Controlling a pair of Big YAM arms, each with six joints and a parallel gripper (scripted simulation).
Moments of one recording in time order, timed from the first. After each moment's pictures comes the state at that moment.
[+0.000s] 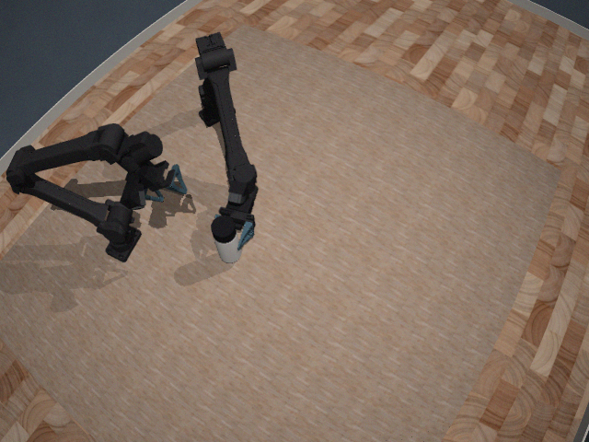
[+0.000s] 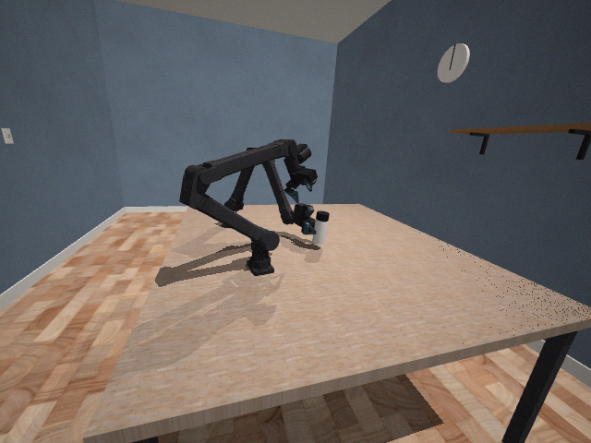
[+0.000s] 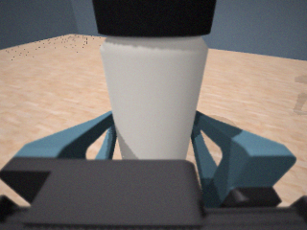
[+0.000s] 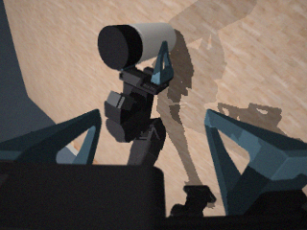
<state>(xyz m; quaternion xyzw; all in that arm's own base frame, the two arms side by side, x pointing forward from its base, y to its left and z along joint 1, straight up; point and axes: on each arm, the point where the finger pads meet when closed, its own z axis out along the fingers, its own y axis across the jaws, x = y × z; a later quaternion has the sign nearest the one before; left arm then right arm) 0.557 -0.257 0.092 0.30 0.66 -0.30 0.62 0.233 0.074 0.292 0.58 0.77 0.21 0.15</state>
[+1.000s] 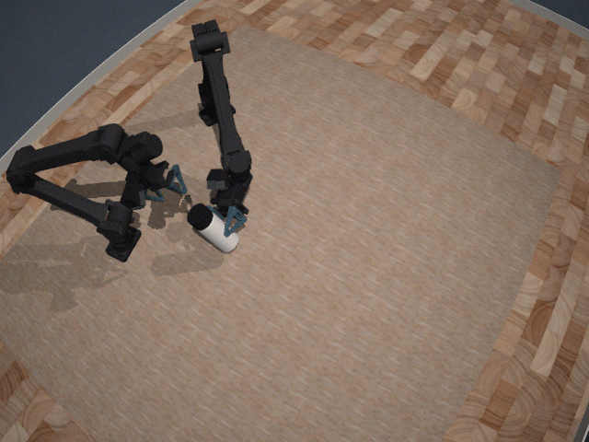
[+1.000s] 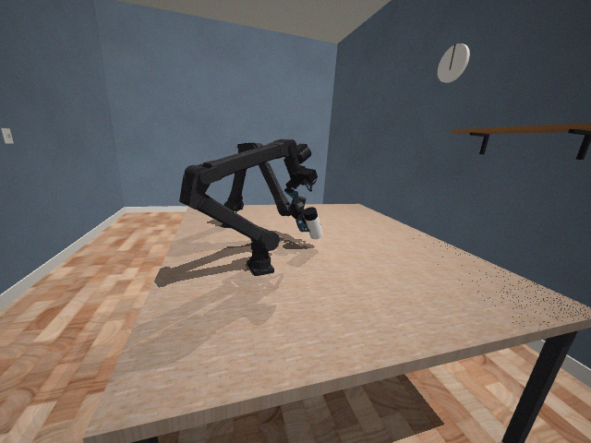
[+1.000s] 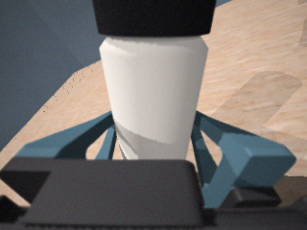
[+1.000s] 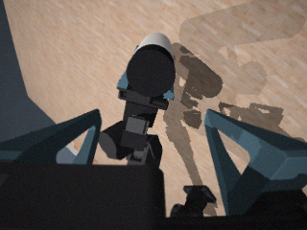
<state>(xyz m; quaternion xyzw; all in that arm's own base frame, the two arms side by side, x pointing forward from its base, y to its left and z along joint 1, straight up) 0.525 -0.266 0.119 0.48 0.58 -0.16 0.64 0.233 0.074 0.292 0.58 0.77 0.21 0.15</state>
